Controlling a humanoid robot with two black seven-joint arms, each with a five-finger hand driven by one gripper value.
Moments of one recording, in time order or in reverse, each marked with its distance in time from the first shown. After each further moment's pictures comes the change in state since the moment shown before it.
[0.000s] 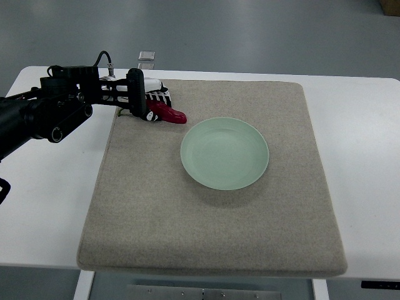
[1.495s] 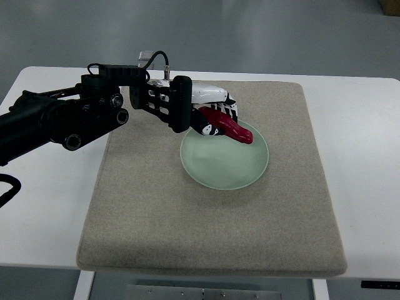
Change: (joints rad) left arm -0.032 0.007 -0.005 -0.402 -0.020 -0.009 -0.032; right arm 0.000 0.000 0.000 0.000 0.000 0.000 0.000
